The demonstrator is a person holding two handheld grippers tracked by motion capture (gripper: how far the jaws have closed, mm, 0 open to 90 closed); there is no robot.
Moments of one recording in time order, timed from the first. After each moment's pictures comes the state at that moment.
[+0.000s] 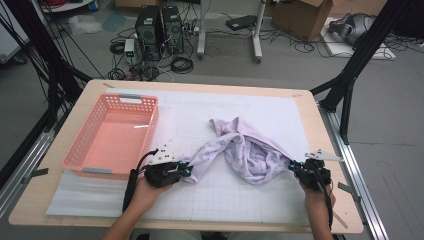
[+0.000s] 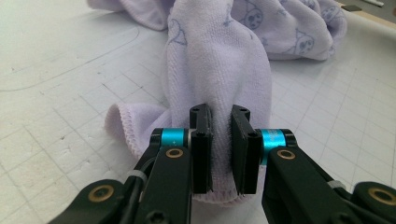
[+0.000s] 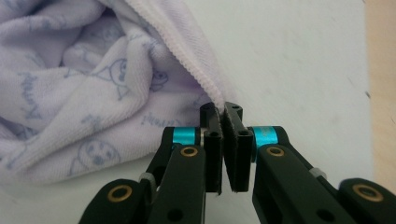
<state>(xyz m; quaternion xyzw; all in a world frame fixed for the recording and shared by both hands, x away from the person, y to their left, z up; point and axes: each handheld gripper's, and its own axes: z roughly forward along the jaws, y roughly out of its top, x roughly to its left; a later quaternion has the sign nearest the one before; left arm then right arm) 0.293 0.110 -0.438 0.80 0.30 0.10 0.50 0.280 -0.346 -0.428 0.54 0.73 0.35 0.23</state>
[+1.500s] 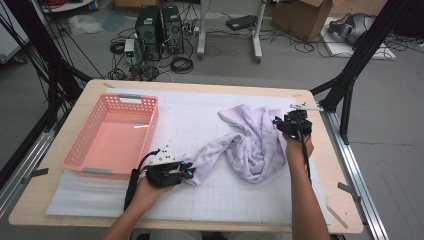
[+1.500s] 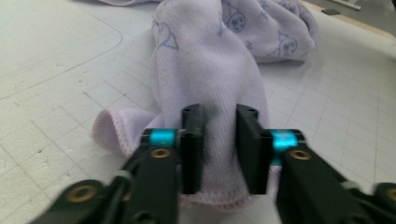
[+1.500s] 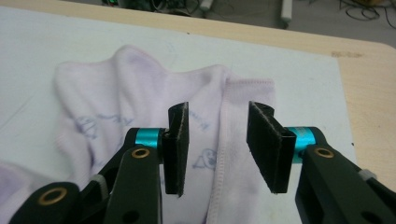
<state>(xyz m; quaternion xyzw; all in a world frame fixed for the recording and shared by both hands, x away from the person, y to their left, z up) 0.294 0.108 -0.439 0.80 0.28 0.08 0.52 0.412 -0.313 -0.389 0.55 0.69 0.37 0.28</state>
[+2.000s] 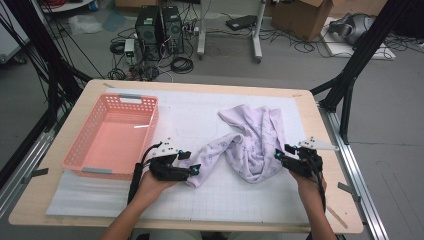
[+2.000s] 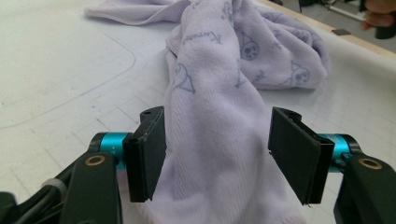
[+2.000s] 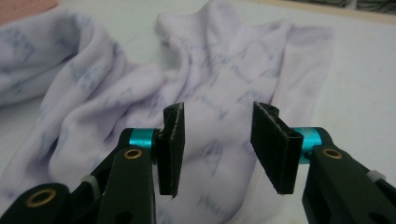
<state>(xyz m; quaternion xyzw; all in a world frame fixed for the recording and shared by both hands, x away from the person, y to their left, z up) 0.310 0.096 -0.428 0.79 0.30 0.09 0.52 0.306 -0.326 -0.411 0.47 0.74 0.43 0.23</state>
